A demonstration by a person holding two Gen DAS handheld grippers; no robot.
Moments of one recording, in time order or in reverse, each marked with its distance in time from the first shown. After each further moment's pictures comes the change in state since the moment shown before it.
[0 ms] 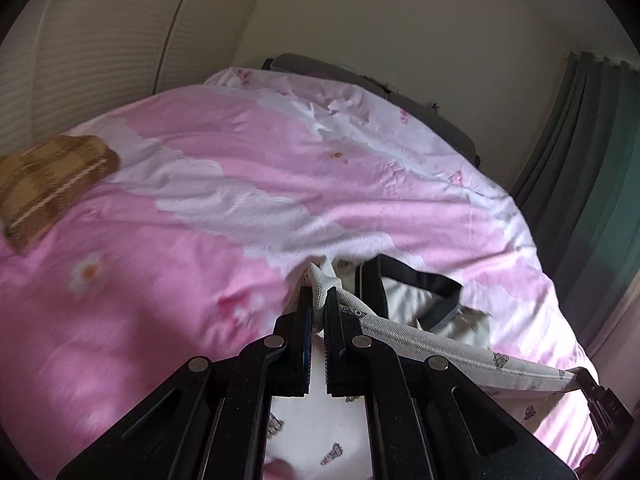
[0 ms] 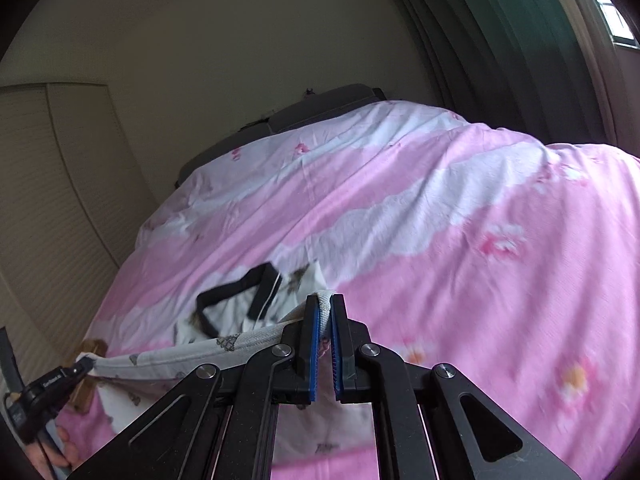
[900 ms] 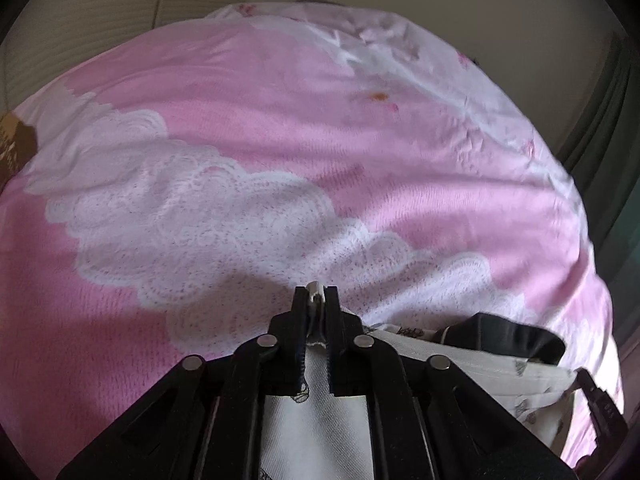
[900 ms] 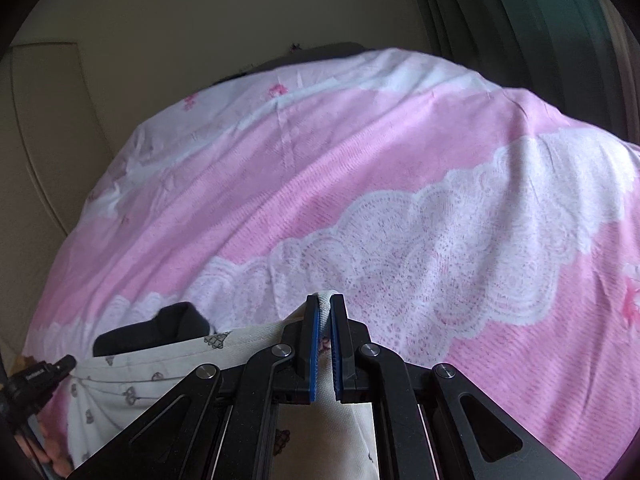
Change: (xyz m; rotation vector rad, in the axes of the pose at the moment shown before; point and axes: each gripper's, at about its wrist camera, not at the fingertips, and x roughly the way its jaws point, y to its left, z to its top) left arm 0.196 0.009 0.039 -0.004 0.181 0.092; right arm 0.213 0.011 0.021 -0.036 0.142 -0.103
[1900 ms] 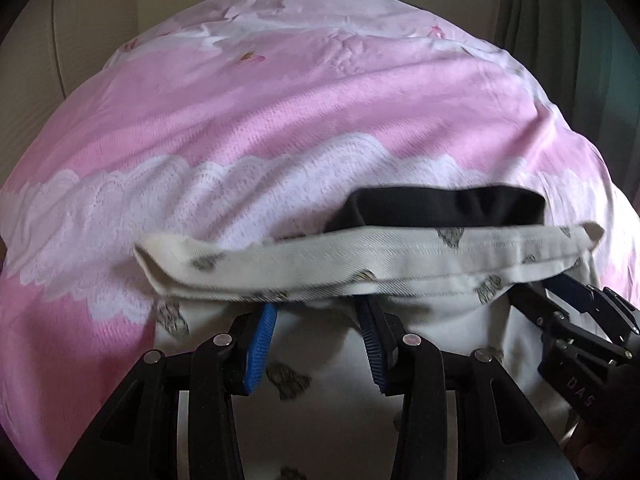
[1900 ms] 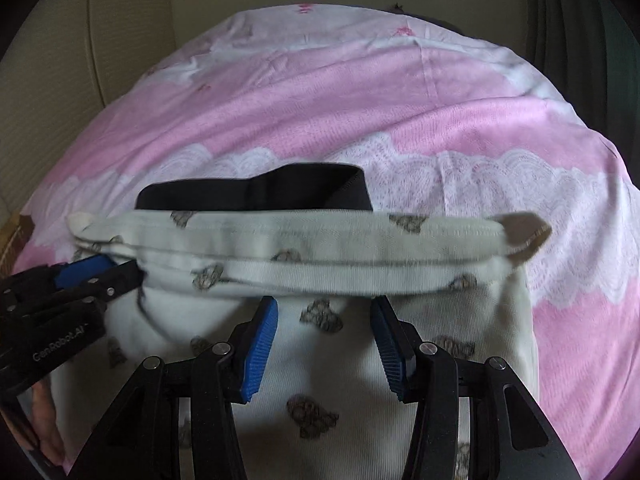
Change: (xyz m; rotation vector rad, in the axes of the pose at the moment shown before) left arm -0.007 -0.072 -0.048 0.407 0.086 -0.013; right arm 0.015 0.097 -0.057 -0.373 0.166 0.054
